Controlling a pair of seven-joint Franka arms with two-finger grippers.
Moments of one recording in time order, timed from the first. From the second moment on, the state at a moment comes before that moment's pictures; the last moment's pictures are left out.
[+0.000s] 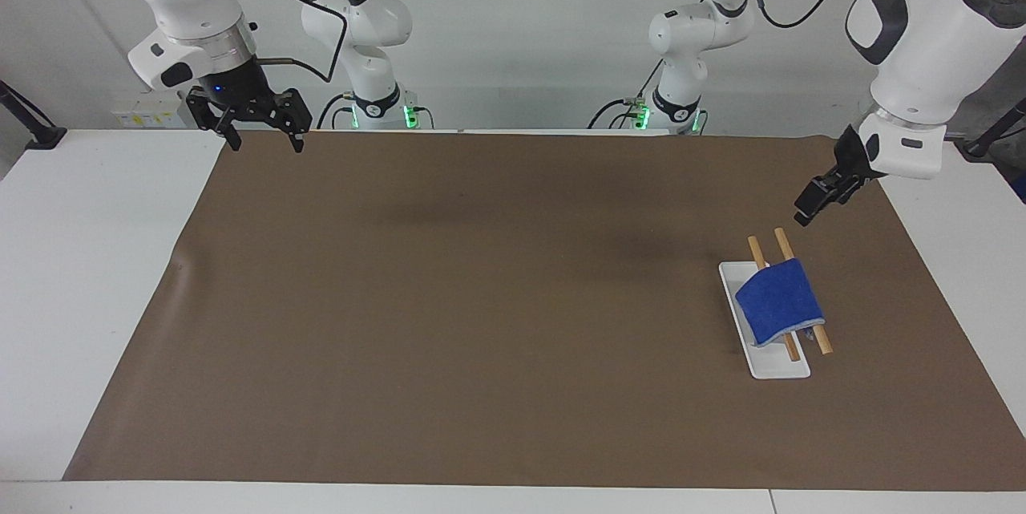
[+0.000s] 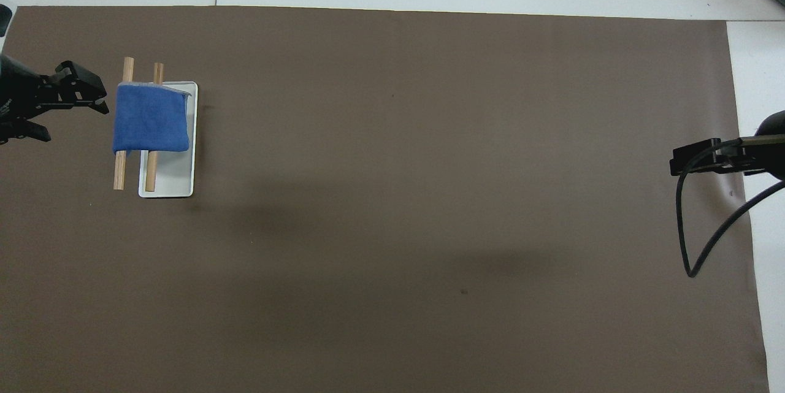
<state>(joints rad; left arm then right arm) 0.21 0.13 -0.29 -1.50 0.07 1.63 -0.48 -0.07 -0.05 0.07 -1.62 -0.03 1.56 0.01</state>
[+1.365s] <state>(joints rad) 0.21 0.13 -0.29 -1.48 0.13 1.61 -0.16 -0.07 -0.05 0.07 -1.62 -0.03 1.55 0.01</state>
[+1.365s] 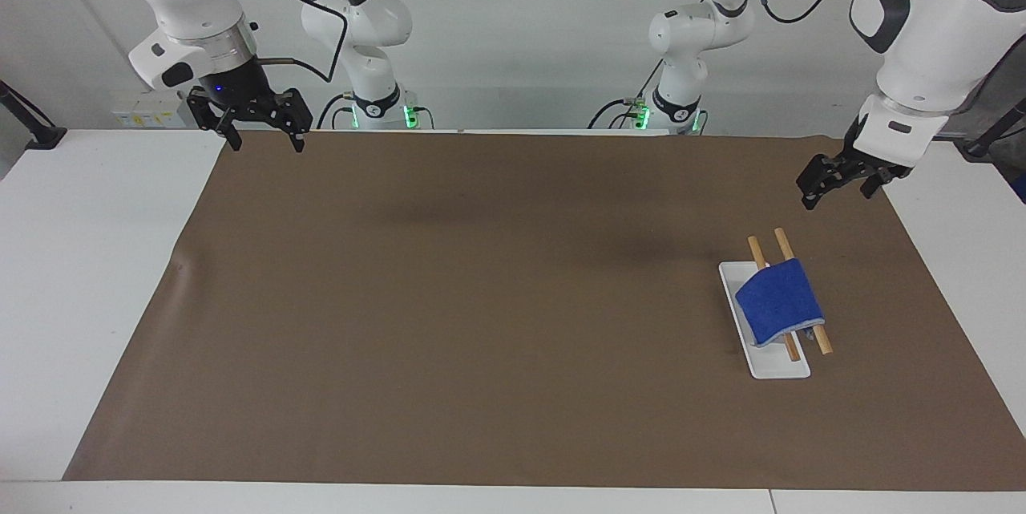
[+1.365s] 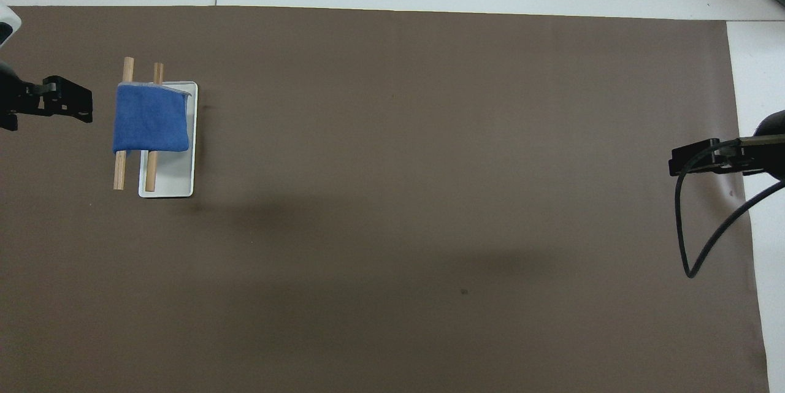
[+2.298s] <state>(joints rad) 0.19 0.12 -0.29 -1.47 0.13 1.66 -0.14 -0.07 -0.06 0.07 -1.62 -0.03 1.51 0.01</state>
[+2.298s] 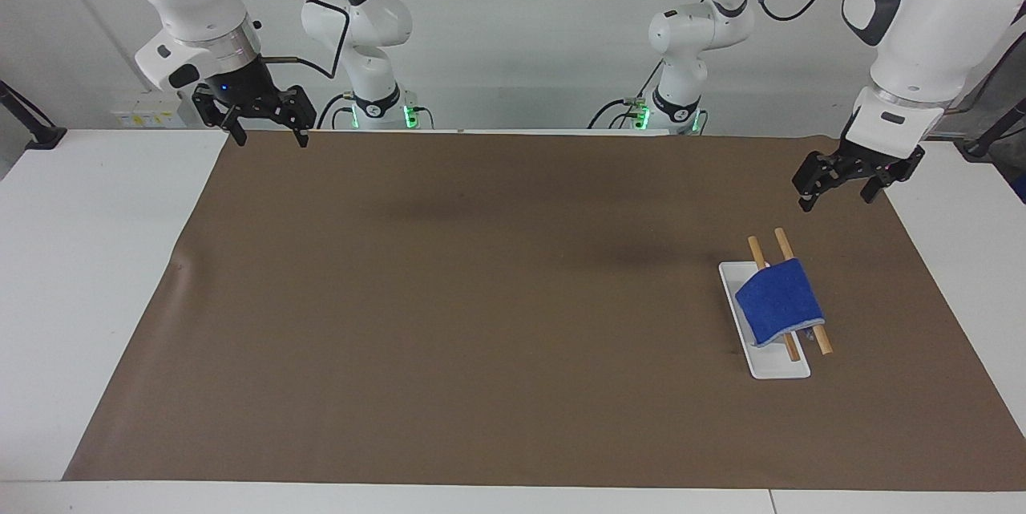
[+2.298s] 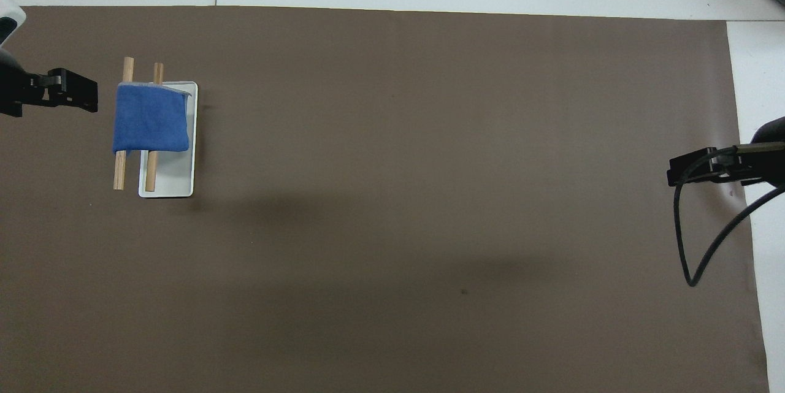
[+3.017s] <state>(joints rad) 0.20 0.11 -0.28 -1.48 0.13 1.66 -0.14 -0.07 -0.06 0.07 -1.62 -0.03 1.51 0.01</state>
